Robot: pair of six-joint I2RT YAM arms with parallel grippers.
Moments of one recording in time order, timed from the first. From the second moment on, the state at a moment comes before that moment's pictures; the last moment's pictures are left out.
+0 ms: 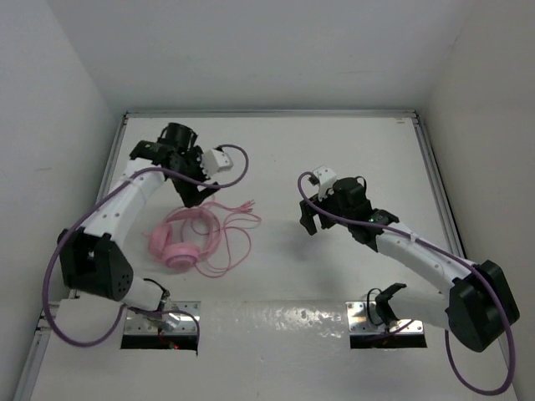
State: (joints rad) left arm -0.18 1.41 1.34 -1.04 0.17 0.80; right arm 0.54 1.14 0.61 -0.10 -0.09 0.00
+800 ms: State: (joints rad) left arm -0.23 1.82 1.12 -0.79 0.05 1.10; right arm 0.55 1.18 0.61 -0.13 -0.08 0.05
